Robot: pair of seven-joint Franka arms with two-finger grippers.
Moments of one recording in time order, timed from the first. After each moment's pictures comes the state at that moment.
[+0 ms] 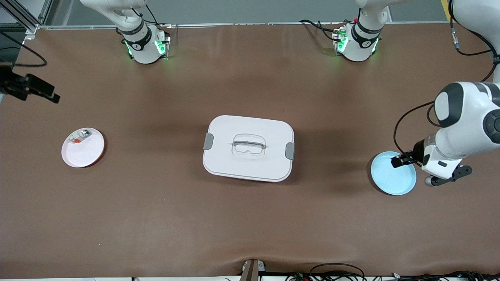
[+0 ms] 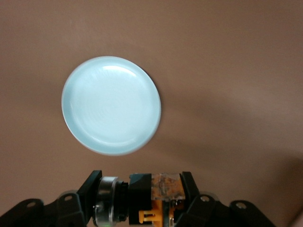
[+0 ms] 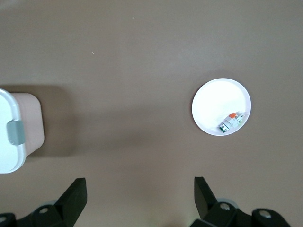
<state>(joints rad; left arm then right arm) 0.20 0.33 -0.31 -1.68 0.07 1.94 -0.53 -0.02 0.02 -0.03 -1.54 0.05 1.50 0.08</state>
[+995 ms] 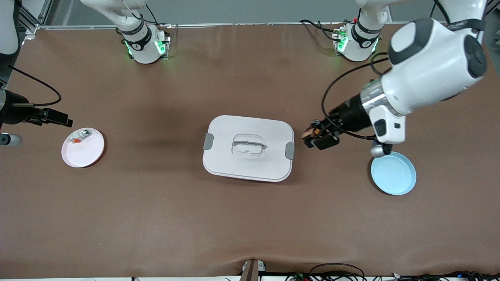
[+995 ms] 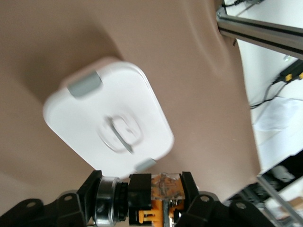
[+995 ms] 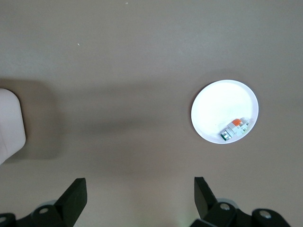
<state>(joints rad) 0.16 0.32 -0.68 -1.47 -0.33 2.06 -1.37 -0.05 0.15 -0.02 -1.53 0.07 1.54 0.01</state>
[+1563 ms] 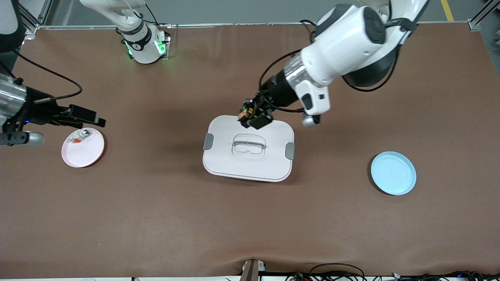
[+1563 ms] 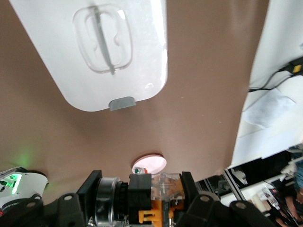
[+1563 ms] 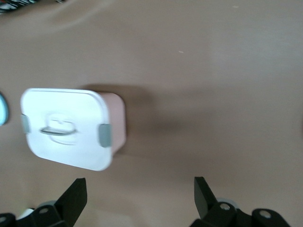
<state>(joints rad) -0.11 0.38 -0.69 -1.47 -0.27 2.28 -1.86 0.05 0.14 -0.01 -1.52 0.41 1.62 0.11</state>
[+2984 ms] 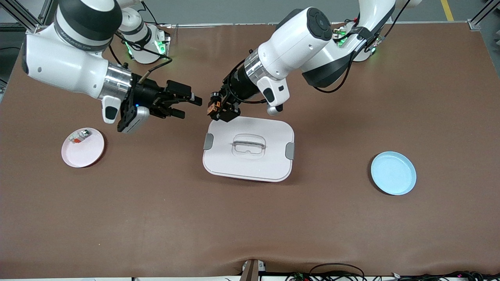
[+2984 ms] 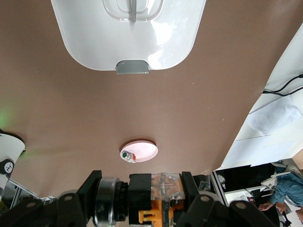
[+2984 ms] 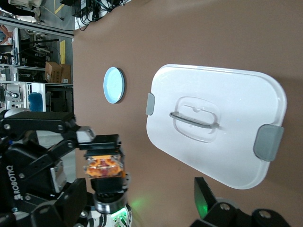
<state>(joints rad) -0.24 0.46 -0.68 -1.45 -0.20 2.43 -2.14 0.38 0.05 -0.01 -1.80 0.87 2.03 -0.03</state>
